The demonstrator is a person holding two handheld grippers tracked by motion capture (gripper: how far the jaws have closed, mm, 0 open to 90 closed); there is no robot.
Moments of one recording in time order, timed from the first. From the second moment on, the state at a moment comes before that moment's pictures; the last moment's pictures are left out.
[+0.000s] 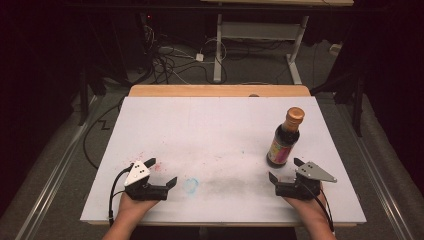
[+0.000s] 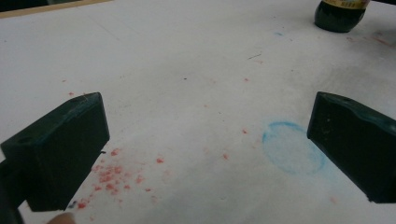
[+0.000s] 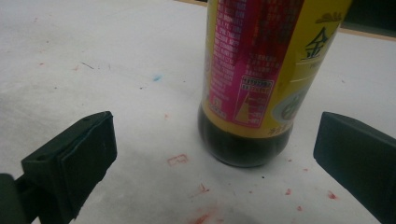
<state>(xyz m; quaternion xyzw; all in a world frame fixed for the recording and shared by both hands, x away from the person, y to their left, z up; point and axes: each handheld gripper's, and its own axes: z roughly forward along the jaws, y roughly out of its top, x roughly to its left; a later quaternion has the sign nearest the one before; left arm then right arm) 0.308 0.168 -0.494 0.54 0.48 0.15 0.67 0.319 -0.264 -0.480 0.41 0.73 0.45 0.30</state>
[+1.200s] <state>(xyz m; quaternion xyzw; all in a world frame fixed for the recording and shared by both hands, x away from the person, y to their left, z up) 0.309 0.166 -0.495 0.55 0.48 0.15 0.67 0.330 -0.268 -0.458 0.42 0.71 0.47 0.31</state>
